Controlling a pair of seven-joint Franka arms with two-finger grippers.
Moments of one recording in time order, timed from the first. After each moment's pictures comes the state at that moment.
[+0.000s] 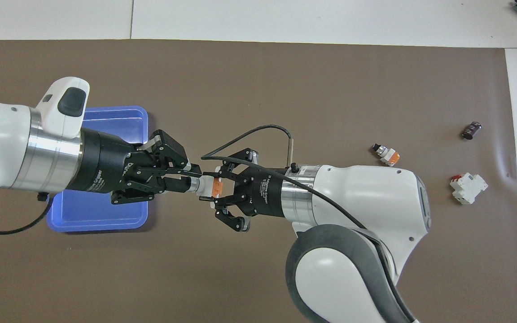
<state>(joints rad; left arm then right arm) -0.04 -0.13 -0.25 -1.78 -0.76 1.72 -0.67 0.67 0.00 -0.04 -1.99 1.16 2.41 1.59</state>
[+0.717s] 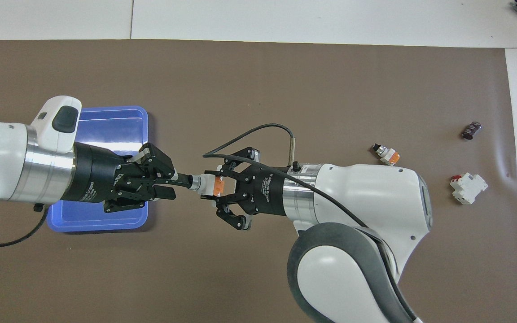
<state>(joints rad) -0.02 -0.19 -0.23 -1.90 -0.76 1.74 -0.61 0.66 0.00 -0.04 -1.99 1.16 2.41 1.59</state>
